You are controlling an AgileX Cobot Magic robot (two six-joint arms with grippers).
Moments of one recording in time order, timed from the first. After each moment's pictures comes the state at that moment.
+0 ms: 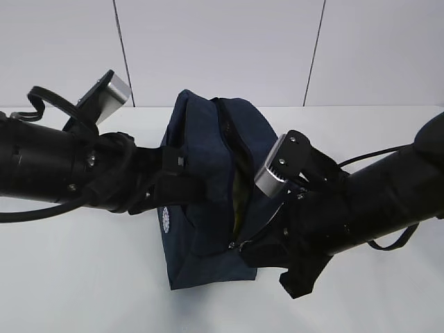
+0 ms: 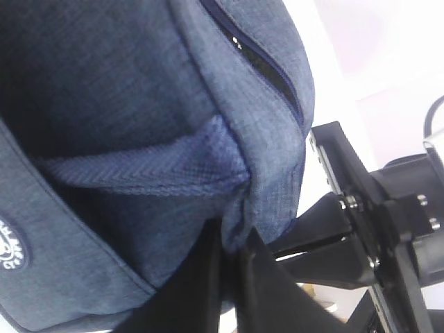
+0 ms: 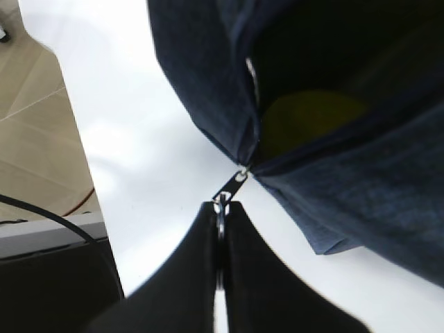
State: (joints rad) left arm -0.60 1.50 -0.76 -1.55 0.46 0.93; right arm 0.44 1.59 -0.78 1.17 0.66 -1.58
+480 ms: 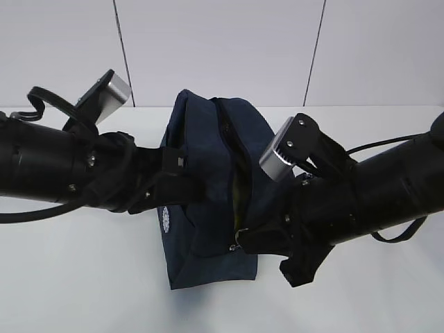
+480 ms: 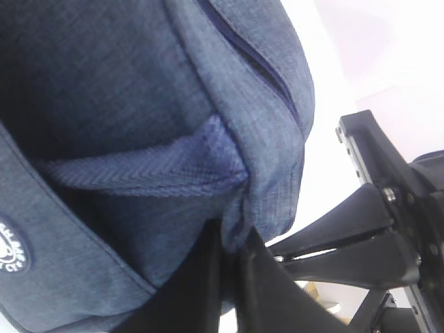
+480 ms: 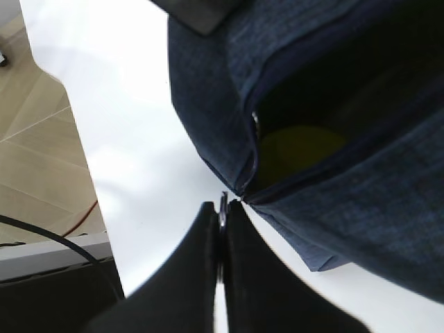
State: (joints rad) left arm -0.60 1.50 -0.76 -1.55 0.45 0.94; right arm 0.44 1.54 -0.78 1.20 0.66 -1.58
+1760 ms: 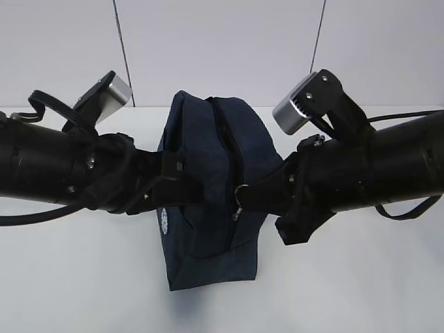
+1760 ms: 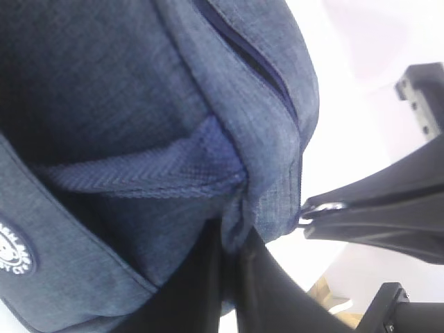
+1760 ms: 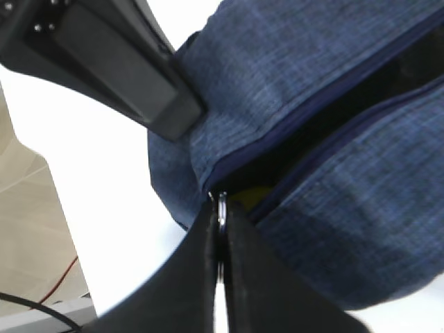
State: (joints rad) left arm -0.60 1.50 -0.76 -1.52 0.44 0.94; right arm 0.44 1.45 -0.79 1.31 0.58 -1.58
